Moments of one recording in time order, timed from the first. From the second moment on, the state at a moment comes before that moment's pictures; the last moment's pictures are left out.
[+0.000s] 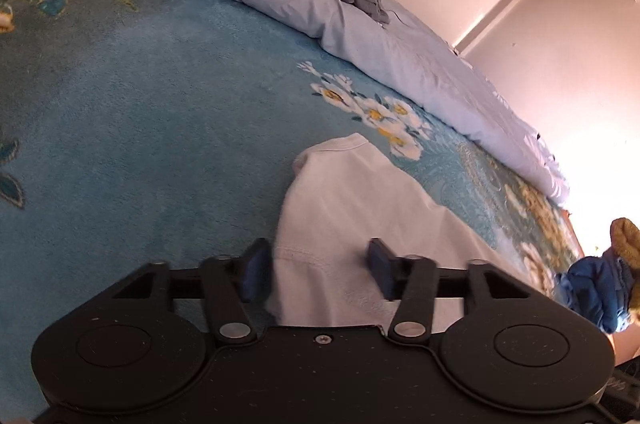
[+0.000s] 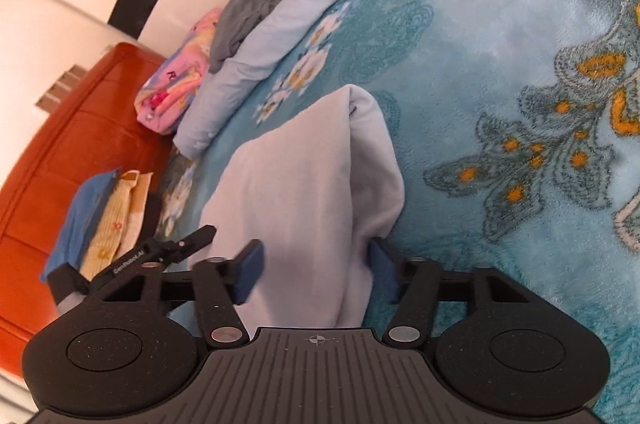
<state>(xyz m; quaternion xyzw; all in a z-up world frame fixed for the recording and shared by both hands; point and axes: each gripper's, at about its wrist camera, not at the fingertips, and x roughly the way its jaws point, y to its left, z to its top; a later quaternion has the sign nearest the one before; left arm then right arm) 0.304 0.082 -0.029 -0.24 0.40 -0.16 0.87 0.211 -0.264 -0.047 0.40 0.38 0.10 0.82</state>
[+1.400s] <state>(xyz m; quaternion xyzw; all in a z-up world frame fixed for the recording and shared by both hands) 0.263 0.067 -0.013 -0.32 0.39 -0.21 0.84 0.233 -0.290 -0.035 0.43 0.37 0.13 0.82</state>
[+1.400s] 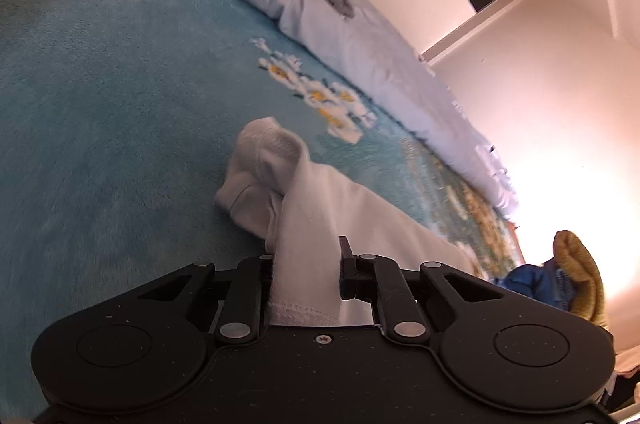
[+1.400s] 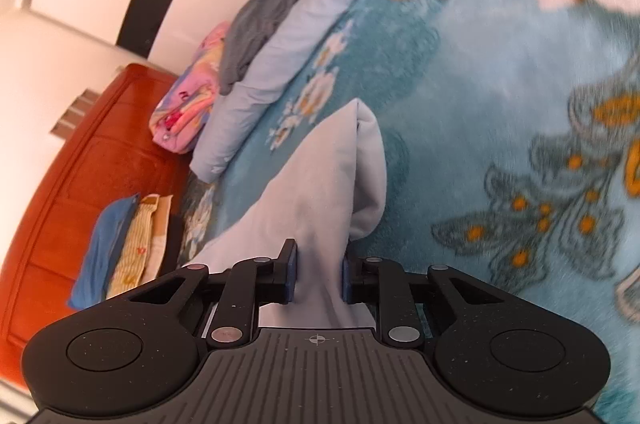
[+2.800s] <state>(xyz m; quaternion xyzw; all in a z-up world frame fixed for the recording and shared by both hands) 0.195 0.019 0.011 -0.28 0.40 -0.20 0.85 0.182 -0.292 -0.011 0.40 0.39 0.14 0.82</state>
